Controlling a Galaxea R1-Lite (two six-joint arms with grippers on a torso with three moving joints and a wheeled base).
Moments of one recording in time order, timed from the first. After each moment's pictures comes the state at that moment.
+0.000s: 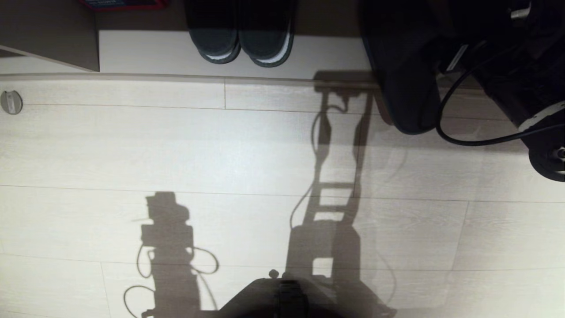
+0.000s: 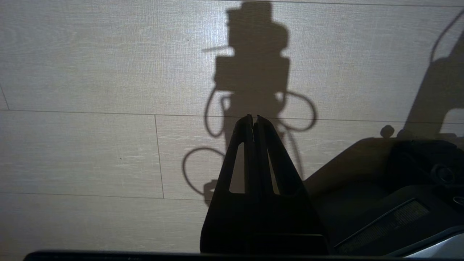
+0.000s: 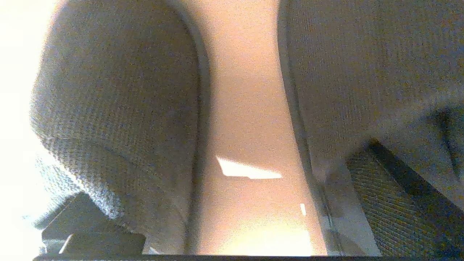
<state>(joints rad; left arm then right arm) 0.00 0.00 0.00 -0.01 0.00 -0.01 0.14 1.72 -1.23 -1.04 0.00 -0.19</state>
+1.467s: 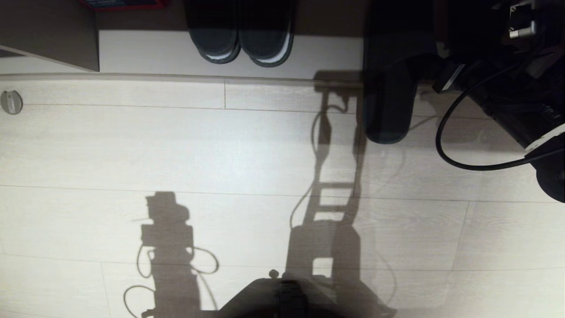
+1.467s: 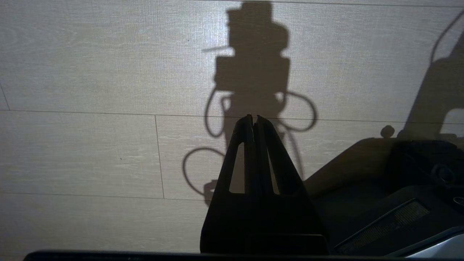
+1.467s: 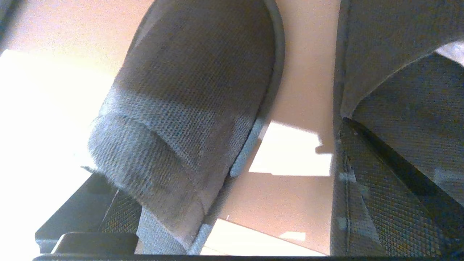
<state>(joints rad) 0.00 0.00 0.00 -0.01 0.00 -0.01 0.17 1.66 -1.10 -1.07 0.10 -0.14</state>
